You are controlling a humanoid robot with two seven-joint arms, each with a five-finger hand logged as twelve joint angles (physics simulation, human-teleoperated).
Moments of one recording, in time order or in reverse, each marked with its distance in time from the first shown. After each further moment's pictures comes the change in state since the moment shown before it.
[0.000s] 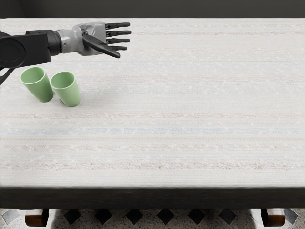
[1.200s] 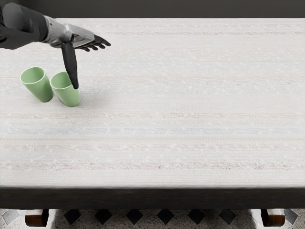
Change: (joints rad) left arm -0.216 0.236 0.100 -0.506 0.903 0.000 0.127; right arm -0.024 0.000 -0.008 0.000 0.003 0.000 0.000
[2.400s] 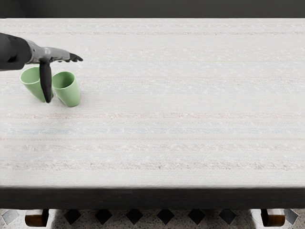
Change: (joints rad) left arm 0.075 0.094 0.154 -0.043 0.245 0.135 -0.111; right arm 0.000 0.000 0.000 0.000 0.000 0.000 0.000
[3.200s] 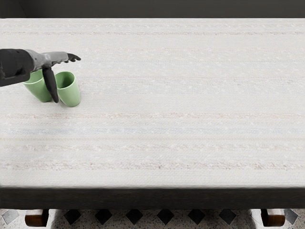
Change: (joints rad) left arm 0.101 -0.019 0.007 0.021 0.004 0.239 -0.034; right arm 0.000 0.000 0.000 0.000 0.000 0.000 0.000
